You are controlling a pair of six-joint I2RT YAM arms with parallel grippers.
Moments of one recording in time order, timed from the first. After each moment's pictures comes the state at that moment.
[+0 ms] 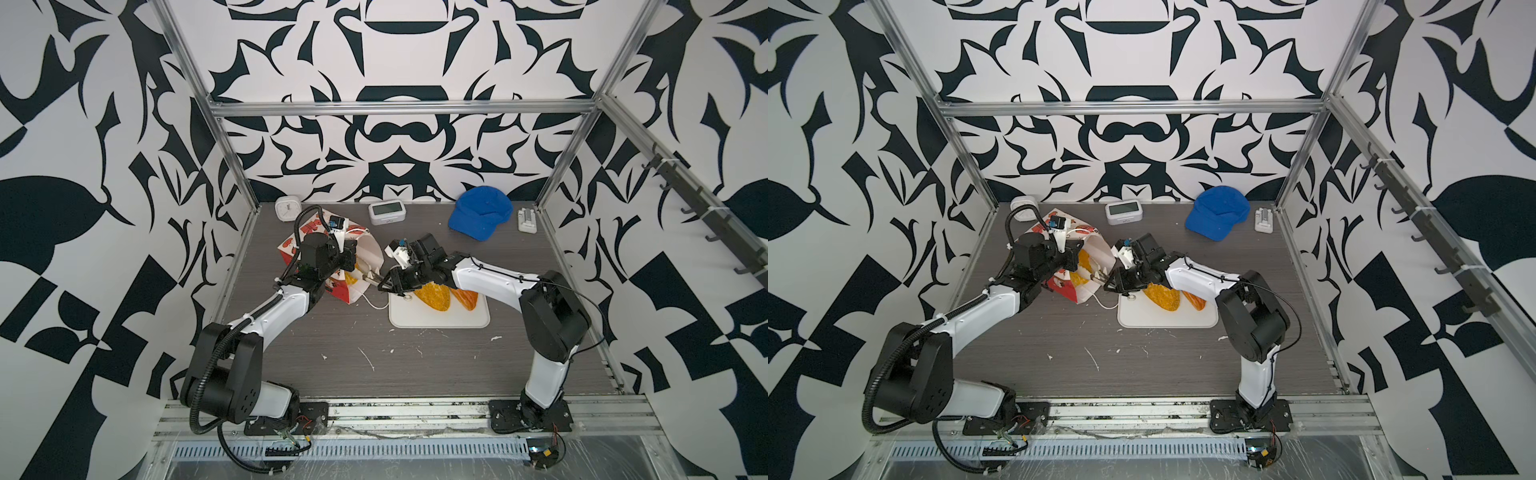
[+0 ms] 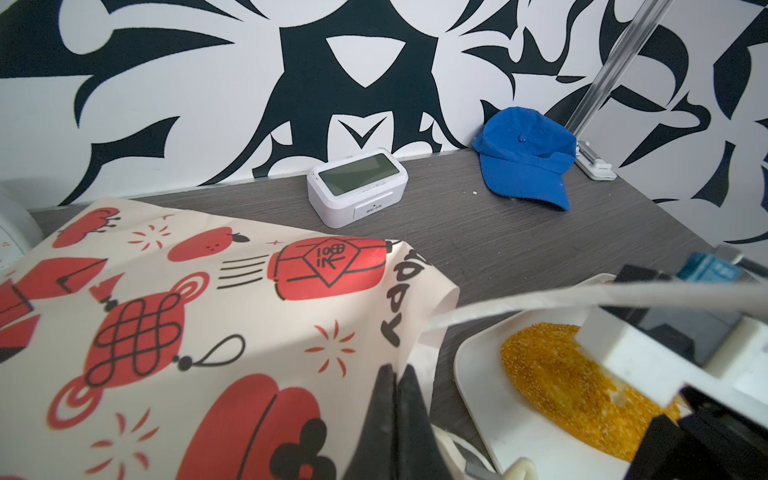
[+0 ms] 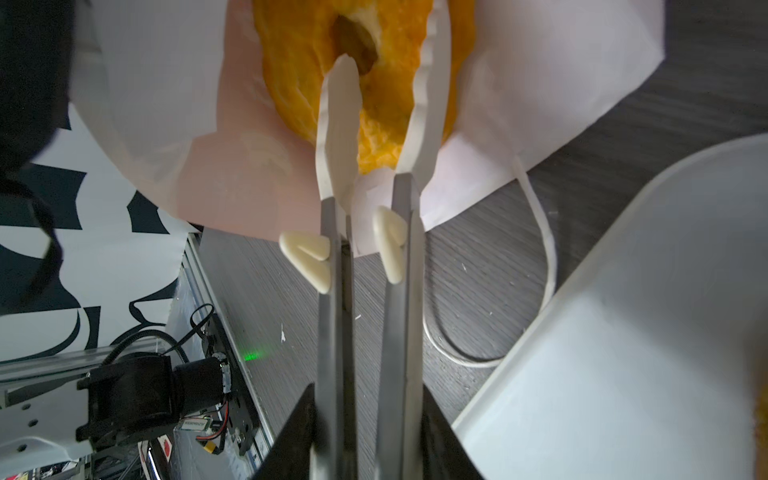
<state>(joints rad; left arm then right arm) -0.32 1.41 0.80 0.27 0.23 -0.10 0.66 1.85 1.26 -0.27 -0.62 0.48</state>
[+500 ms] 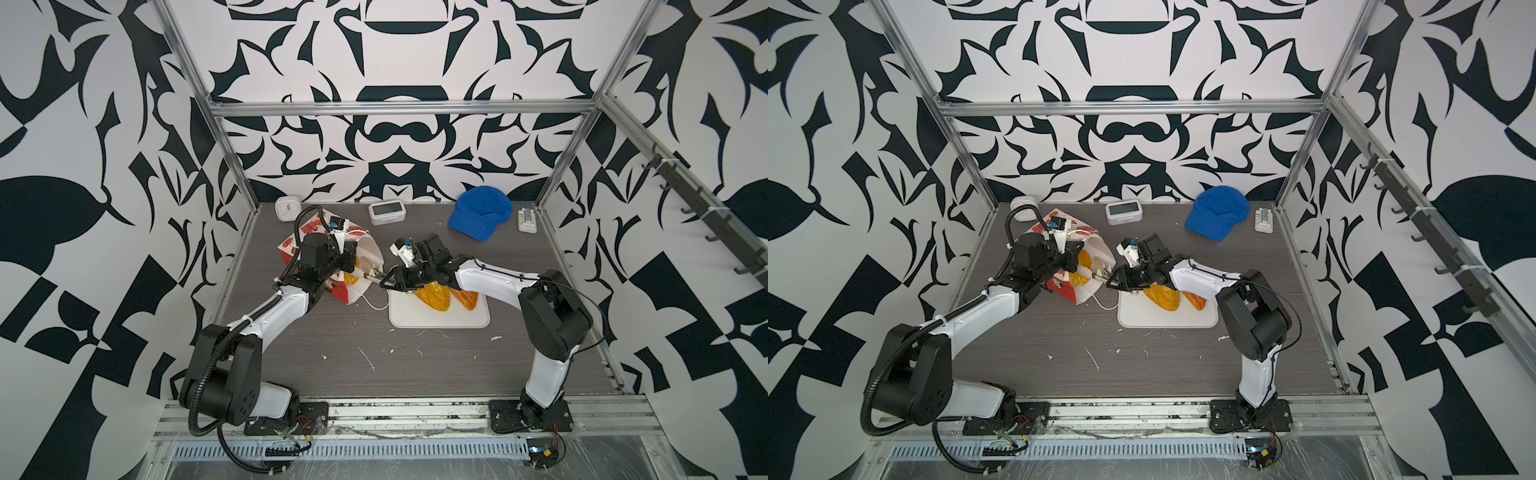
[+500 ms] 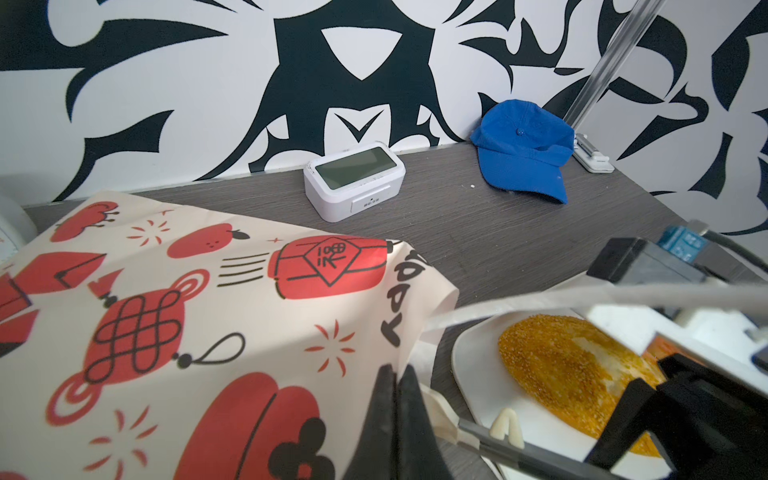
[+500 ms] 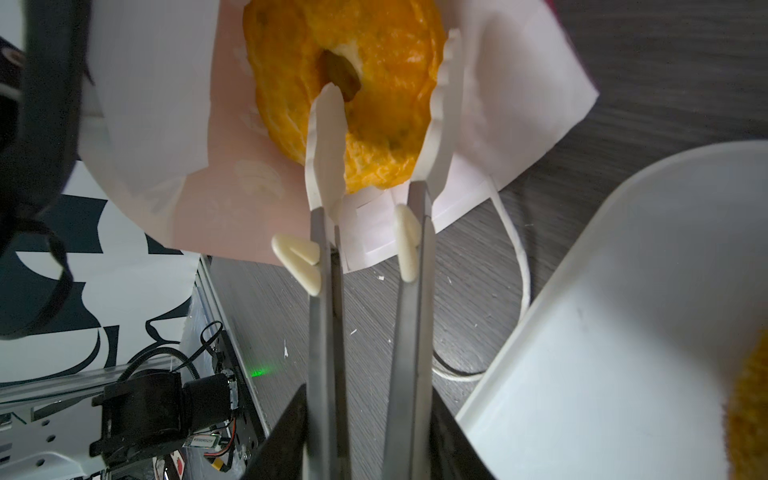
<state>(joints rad) -0.32 1.41 0.80 0.25 0.23 -0.10 0.61 1.85 1.22 -0.17 -0.64 0.53</state>
